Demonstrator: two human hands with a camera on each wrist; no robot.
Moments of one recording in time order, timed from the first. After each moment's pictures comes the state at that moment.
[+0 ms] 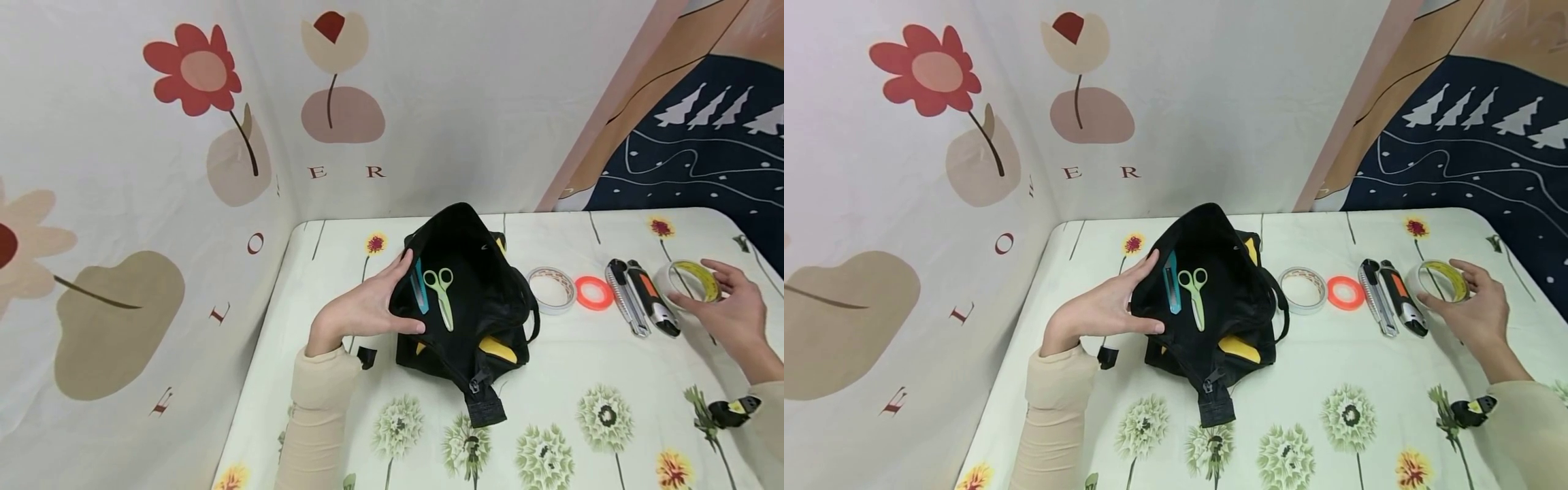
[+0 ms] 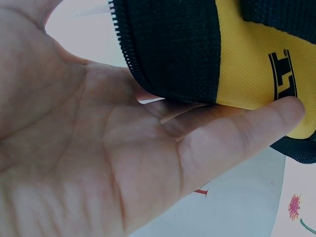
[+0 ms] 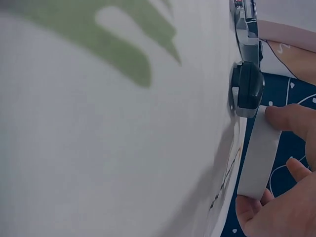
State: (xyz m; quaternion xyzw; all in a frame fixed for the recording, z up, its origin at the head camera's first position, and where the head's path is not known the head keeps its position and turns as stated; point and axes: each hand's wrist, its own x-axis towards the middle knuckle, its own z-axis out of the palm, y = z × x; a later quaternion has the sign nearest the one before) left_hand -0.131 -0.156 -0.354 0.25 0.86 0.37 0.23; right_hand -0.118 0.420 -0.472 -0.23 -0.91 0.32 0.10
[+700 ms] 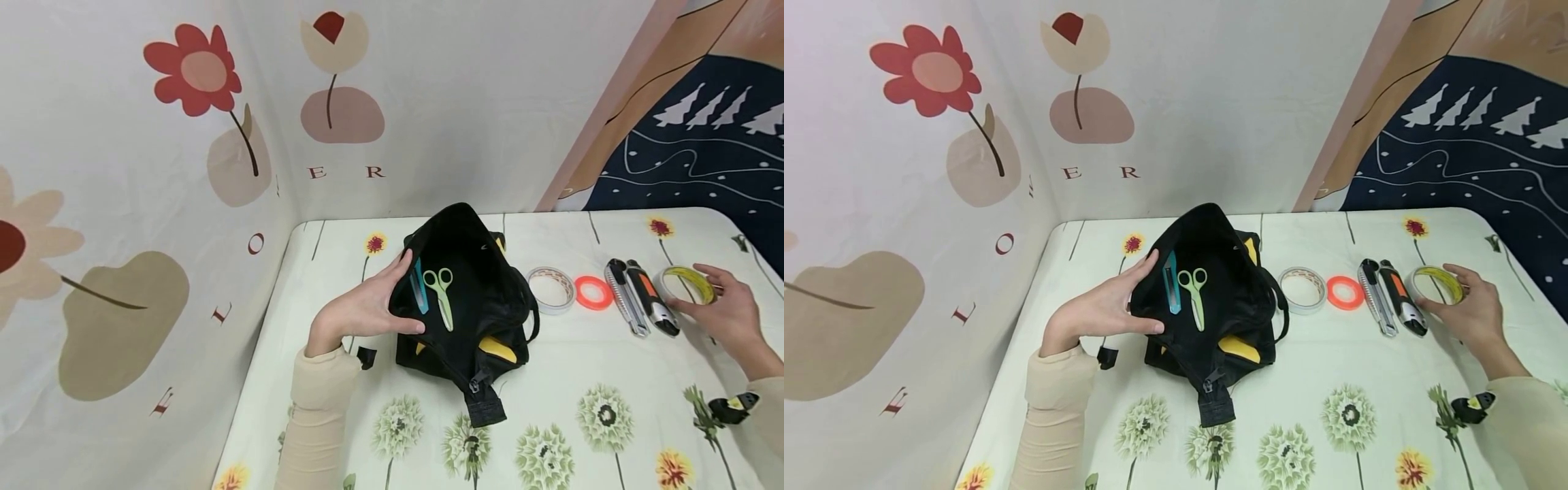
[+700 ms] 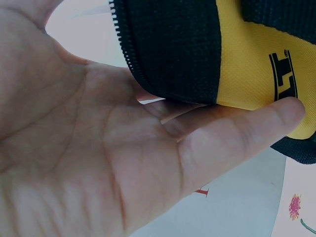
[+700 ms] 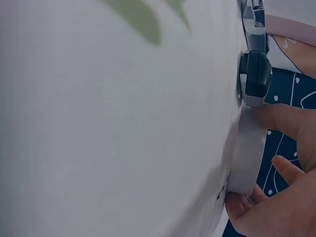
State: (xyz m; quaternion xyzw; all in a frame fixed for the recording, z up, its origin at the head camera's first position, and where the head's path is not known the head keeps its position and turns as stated) left_hand -0.129 -0.156 -0.352 0.25 0.87 0.37 0.23; right_hand -0.120 0.428 -0.478 -0.22 -0.93 0.30 0.04
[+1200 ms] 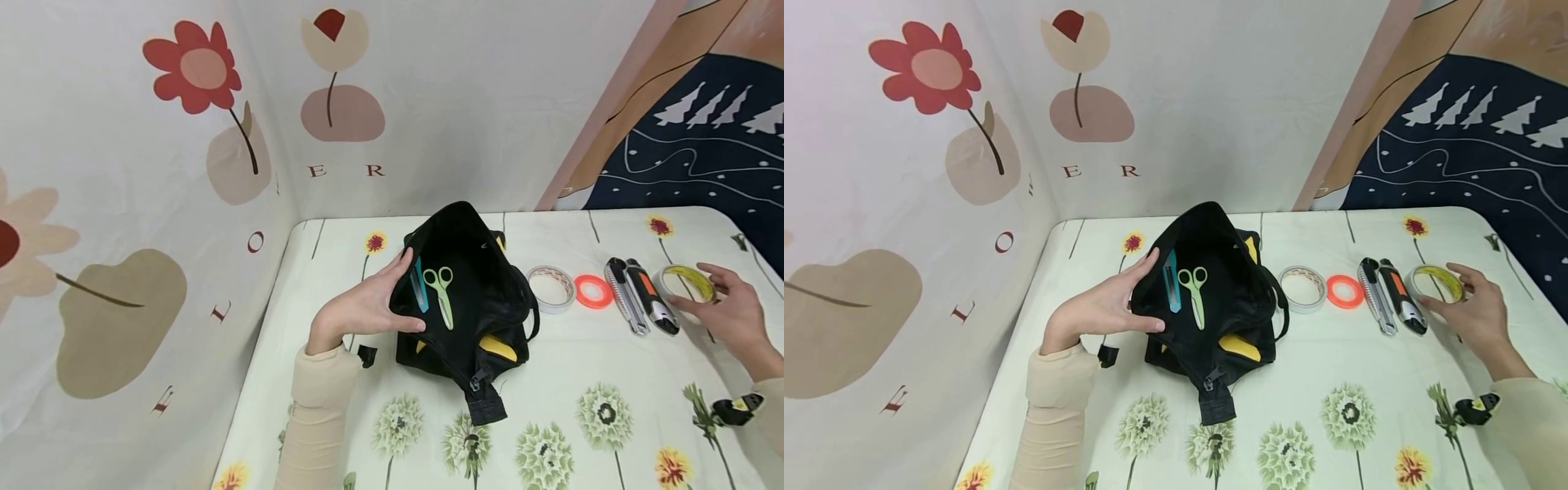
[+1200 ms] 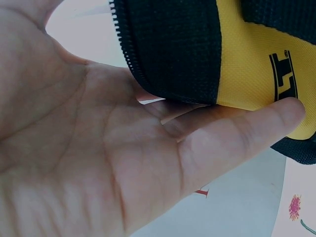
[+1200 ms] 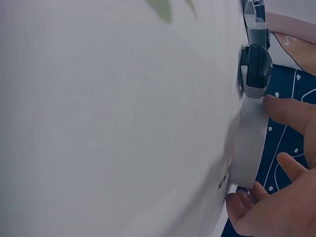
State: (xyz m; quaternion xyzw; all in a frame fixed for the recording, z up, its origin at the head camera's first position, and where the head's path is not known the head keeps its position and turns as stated) left_hand -0.131 -0.157 -0.355 0.25 0.86 0.37 0.23; right_hand -0.117 0.430 -0.477 -0.22 -0.92 0.31 0.05
